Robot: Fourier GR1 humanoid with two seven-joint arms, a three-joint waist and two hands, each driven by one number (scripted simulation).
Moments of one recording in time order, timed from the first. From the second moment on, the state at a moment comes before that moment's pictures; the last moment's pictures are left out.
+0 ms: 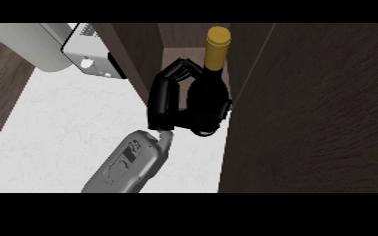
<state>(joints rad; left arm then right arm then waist) -0.53 0.00 -0.46 -1.34 0.29 0.60 -0.20 -0.08 -0.07 0.07 -2.49 -0.07 0.09 0.66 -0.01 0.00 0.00</state>
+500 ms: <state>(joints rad) -0.56 0.00 -0.45 -1.17 0.30 0.60 -0.34 -0.06 -0.06 0.09 -2.49 -0.06 0.10 0.63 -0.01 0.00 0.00</state>
